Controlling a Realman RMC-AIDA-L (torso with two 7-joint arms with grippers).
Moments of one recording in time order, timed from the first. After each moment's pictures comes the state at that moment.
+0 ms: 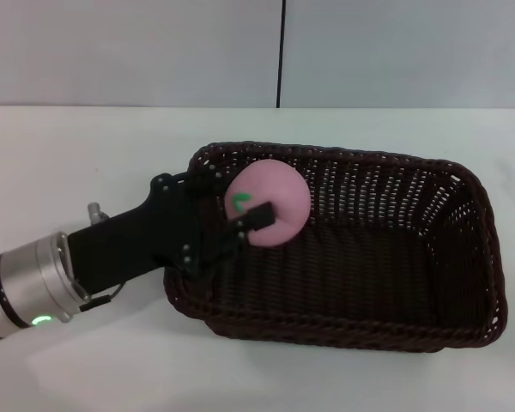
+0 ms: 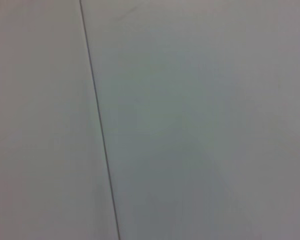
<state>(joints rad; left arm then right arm) -0.52 -2.07 0.25 0.12 2.12 1.79 -0.70 0.21 2.08 -0.75 -0.41 -0.98 -1.73 0.93</state>
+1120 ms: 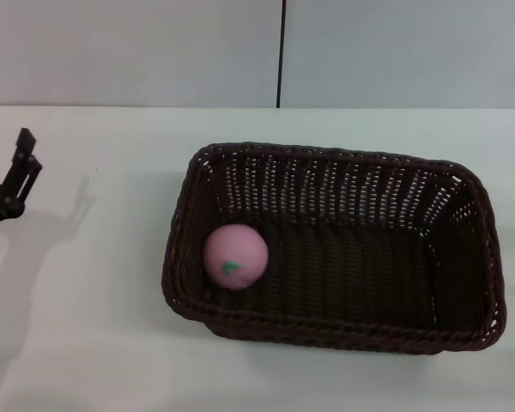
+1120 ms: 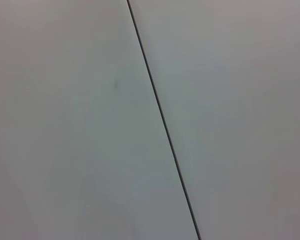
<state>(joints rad) -0.22 -2.07 -0.46 -0.17 2.03 1.55 -0.09 0.25 2.08 -0.27 0.08 -0.98 -1.73 0.41</state>
